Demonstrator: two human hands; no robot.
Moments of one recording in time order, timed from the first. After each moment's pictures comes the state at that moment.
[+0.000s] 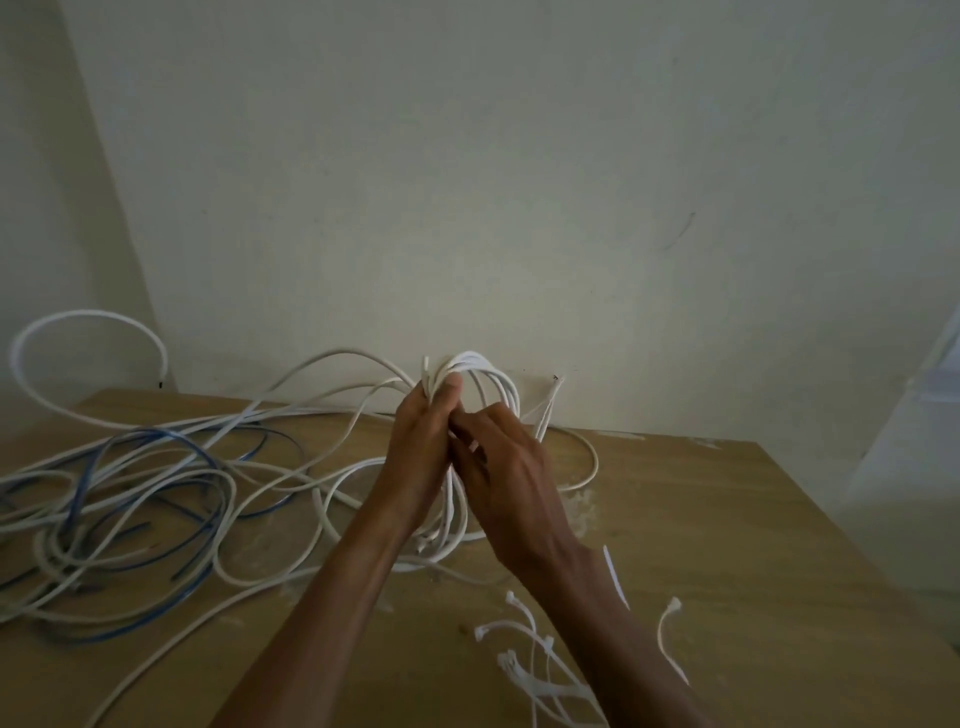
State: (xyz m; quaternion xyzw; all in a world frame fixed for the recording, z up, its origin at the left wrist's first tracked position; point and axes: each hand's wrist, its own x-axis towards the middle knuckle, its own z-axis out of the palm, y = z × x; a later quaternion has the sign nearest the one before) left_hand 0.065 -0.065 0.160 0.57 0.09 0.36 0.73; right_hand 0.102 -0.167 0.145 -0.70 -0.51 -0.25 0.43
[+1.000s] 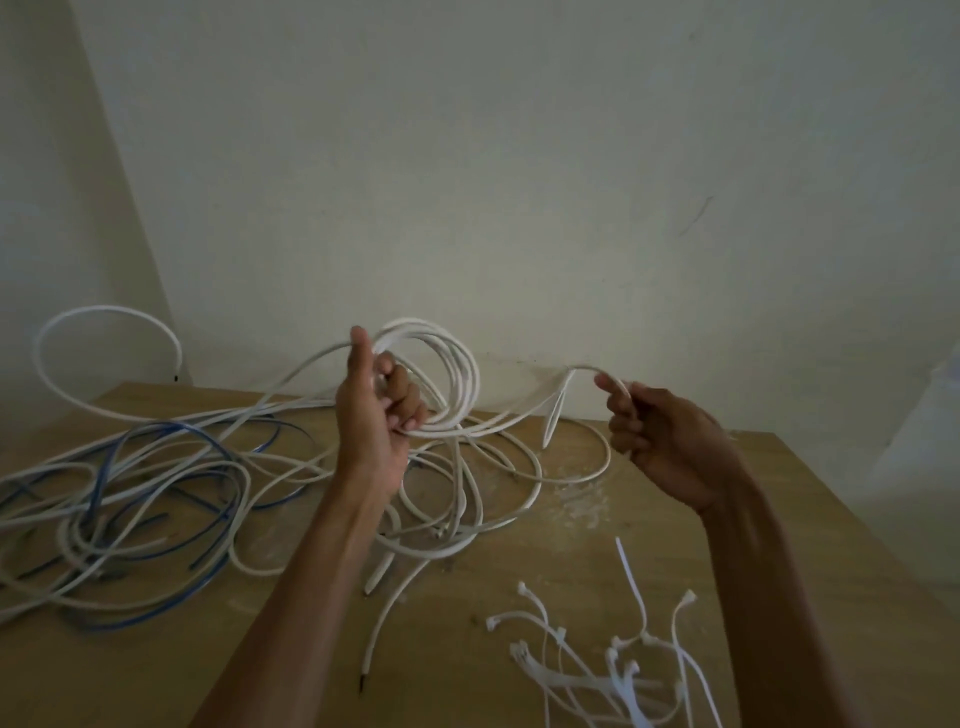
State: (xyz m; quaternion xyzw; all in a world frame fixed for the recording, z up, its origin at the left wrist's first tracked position) left_hand 0.050 -0.024 0.168 0.41 0.06 0.41 0.81; right_hand 0.220 -0.255 0.164 -0.44 -0.23 0.35 0.79
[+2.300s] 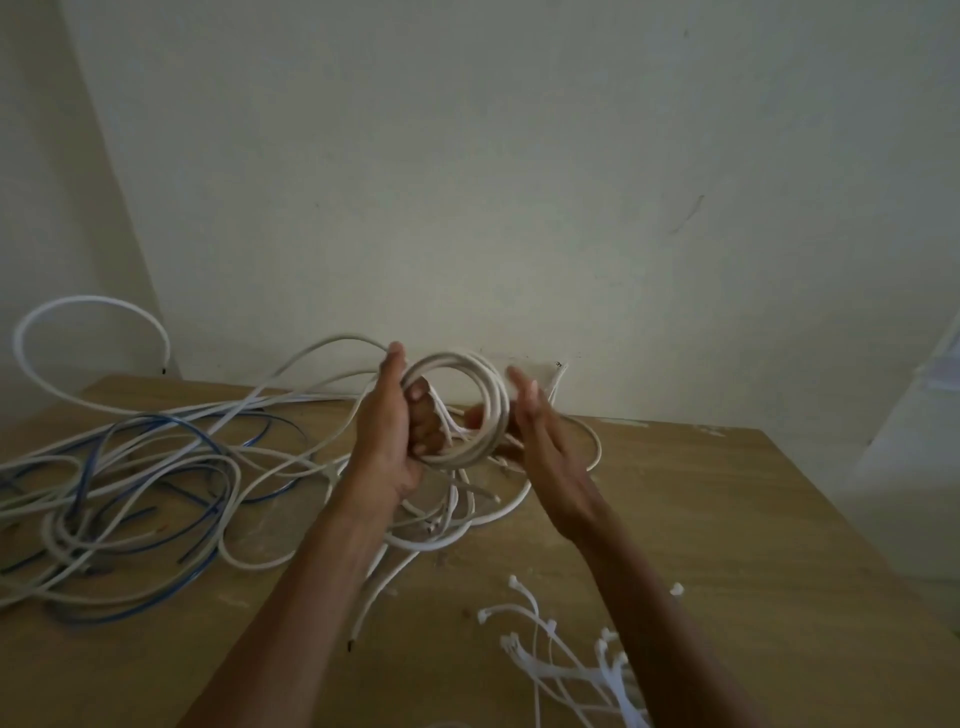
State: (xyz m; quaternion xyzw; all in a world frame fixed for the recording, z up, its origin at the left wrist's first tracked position) left_hand 0.055 -0.046 0.171 0.43 0.19 0.29 0.84; right_hand 0.138 -0.184 0.139 -0.63 -0.45 0.13 0.63
